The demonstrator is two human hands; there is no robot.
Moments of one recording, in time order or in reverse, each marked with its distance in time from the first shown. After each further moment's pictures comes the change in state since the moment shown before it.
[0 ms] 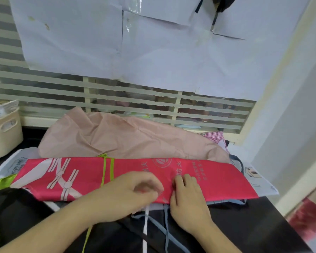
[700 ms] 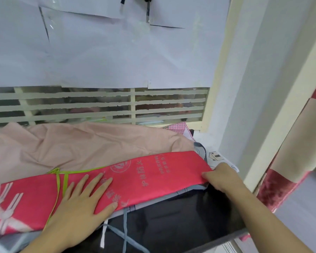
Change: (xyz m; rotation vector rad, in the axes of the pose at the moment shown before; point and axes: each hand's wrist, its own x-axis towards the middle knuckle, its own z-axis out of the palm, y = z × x) left_hand 0.024 -0.075 0.033 0.785 -0.069 -0.293; right_hand -0.004 0.165 -0.105 0.351 -0.152 0.927
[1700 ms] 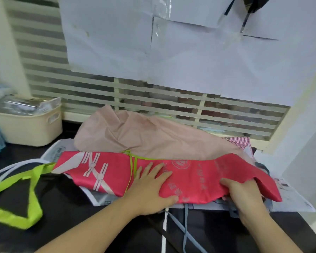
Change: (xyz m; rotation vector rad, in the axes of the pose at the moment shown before) left_hand -0.007 -0.006 -0.008 -0.369 0.028 0.027; right_hand -0.090 -0.091 0.076 0.683 -0.058 -0.194
